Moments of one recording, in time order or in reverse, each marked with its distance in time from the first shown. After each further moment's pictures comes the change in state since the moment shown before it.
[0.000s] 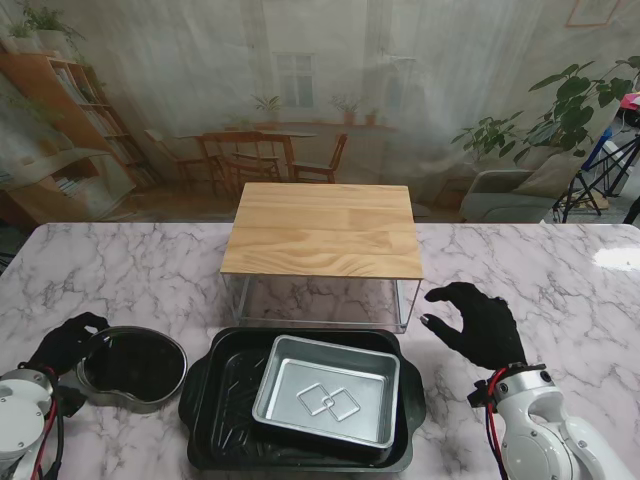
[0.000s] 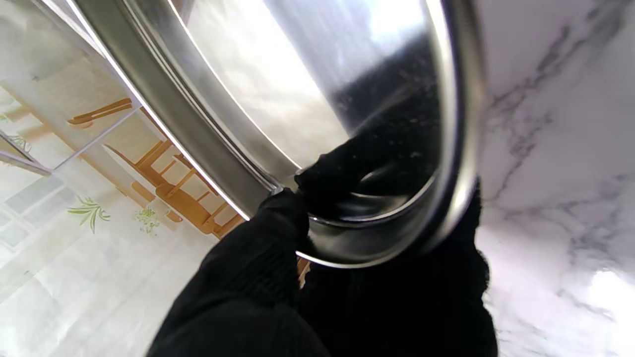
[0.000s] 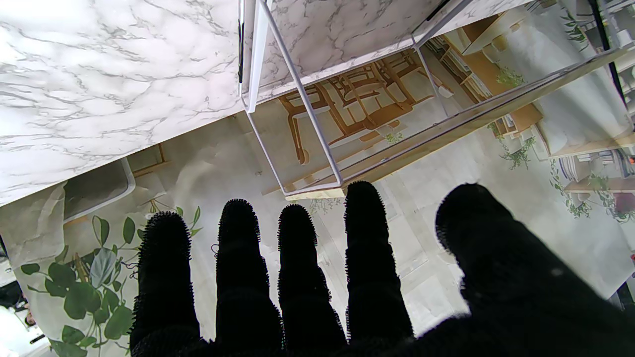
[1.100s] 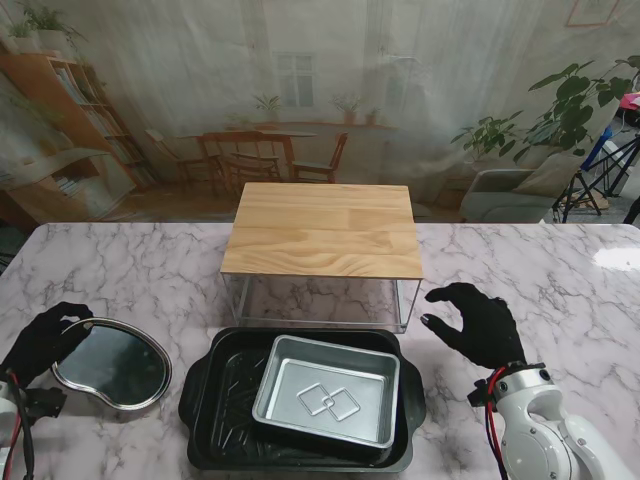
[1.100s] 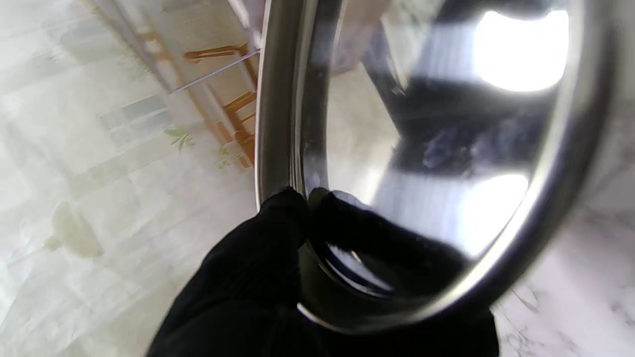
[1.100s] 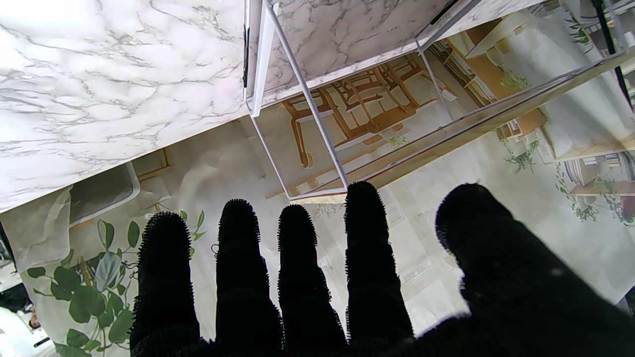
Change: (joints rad) left arm 0.114 -0.027 -0.124 -0.124 -0.334 -0.114 -0.040; right arm 0.011 0.001 -0.003 0.011 0.004 0.009 0.011; left_hand 0.001 -0.013 0.015 0.000 0.001 -0.001 0.000 0.028 0.014 0.022 0.000 0.051 0.042 0.005 0.008 0.032 0.037 0.008 0.053 0.000; right_hand 0.000 0.000 0.000 0.000 -0.001 0.000 0.000 0.000 0.000 0.000 0.000 0.000 0.000 0.000 0.000 0.000 0.000 0.000 -0.002 0.000
